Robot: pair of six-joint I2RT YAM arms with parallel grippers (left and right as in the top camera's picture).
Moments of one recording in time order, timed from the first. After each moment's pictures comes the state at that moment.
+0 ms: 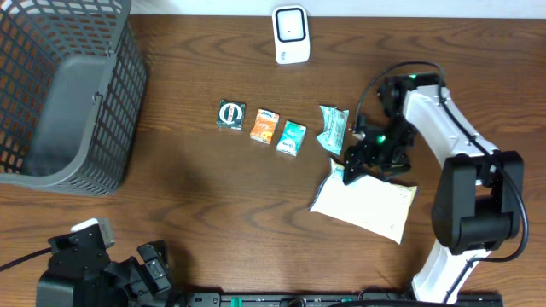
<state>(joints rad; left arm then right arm) -0.22 0.58 1.29 -1.67 -0.09 -0.59 0.15 1.97 1.45 -1.43 -0.34 -0.20</state>
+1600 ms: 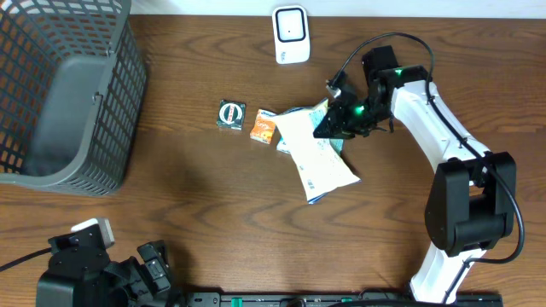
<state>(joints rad) -0.22 0.58 1.29 -1.67 -0.09 -0.59 0.21 1.97 1.52 -1.02 -0.75 0.08</state>
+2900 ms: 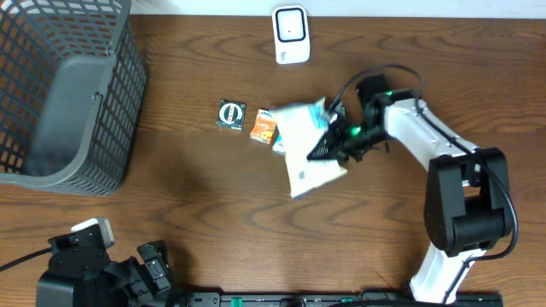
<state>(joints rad) -0.22 0.58 1.29 -1.67 -0.09 -0.59 0.21 1.97 1.33 -0.94 -0.91 0.12</state>
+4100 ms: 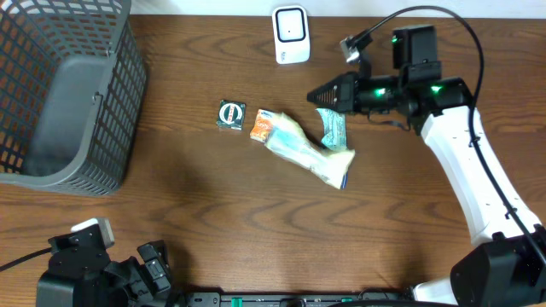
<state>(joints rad) -0.22 0.58 1.29 -1.67 -0.09 -0.59 0.21 1.64 1.46 -0.70 -0.94 0.38</state>
